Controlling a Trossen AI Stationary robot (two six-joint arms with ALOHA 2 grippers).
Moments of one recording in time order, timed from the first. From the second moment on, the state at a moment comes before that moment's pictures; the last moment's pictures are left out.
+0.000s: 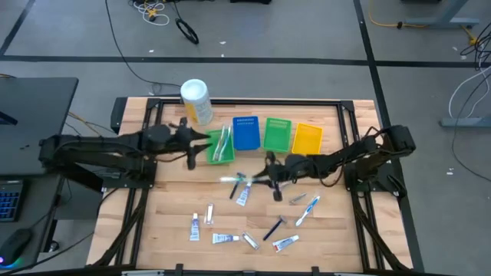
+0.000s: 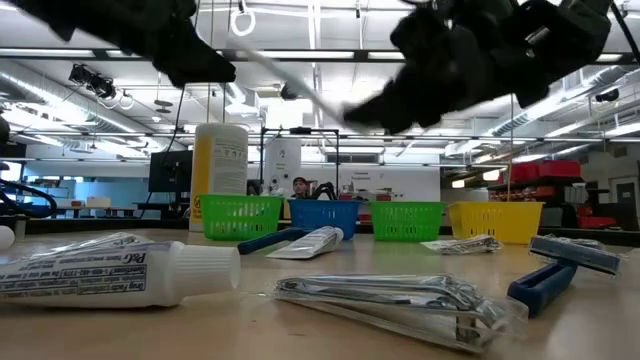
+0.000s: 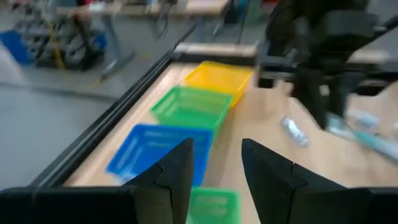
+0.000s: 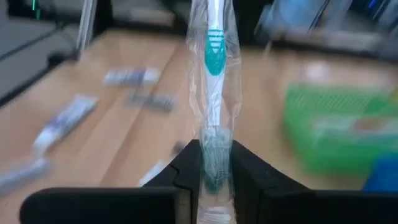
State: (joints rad) left arm 0.11 0.79 0.48 0.08 -0.18 0.00; right arm 0.11 1.60 0.63 0.68 -0.02 -0.10
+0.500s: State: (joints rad) left arm 0.11 0.96 0.28 0.69 -0.02 -0.08; right arm 0.01 1.60 0.63 0.92 0.01 -0.08
